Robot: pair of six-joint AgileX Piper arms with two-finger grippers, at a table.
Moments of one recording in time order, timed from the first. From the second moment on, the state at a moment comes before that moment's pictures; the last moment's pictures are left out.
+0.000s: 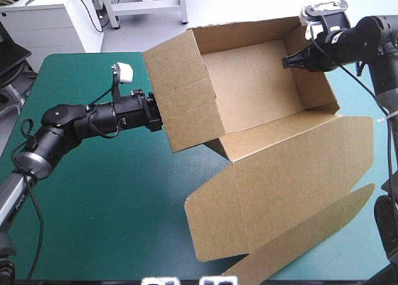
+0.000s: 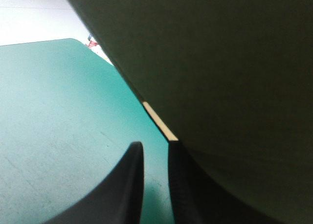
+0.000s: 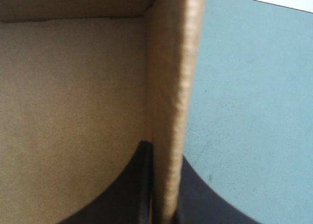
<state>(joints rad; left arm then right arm) -0.19 1.40 -1.12 -1.61 1.00 1.28 0.11 1.68 -2.04 0.13 1.24 -0.14</state>
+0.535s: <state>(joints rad) -0.03 1.38 -1.17 -1.46 0.92 1.01 0.11 1.71 -2.04 0.09 1.23 -0.15</state>
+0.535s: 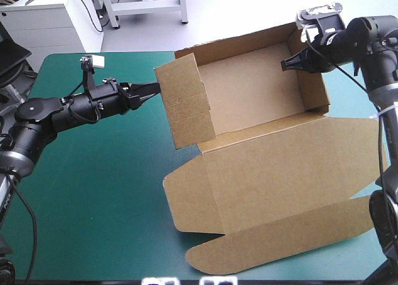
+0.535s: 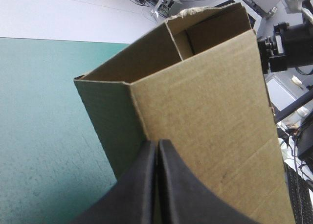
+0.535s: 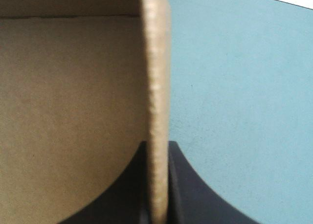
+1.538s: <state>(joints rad) -0.03 1.43 -1.17 -1.51 1.01 0.90 0.18 1.71 -2.04 0.04 1.19 -0.11</state>
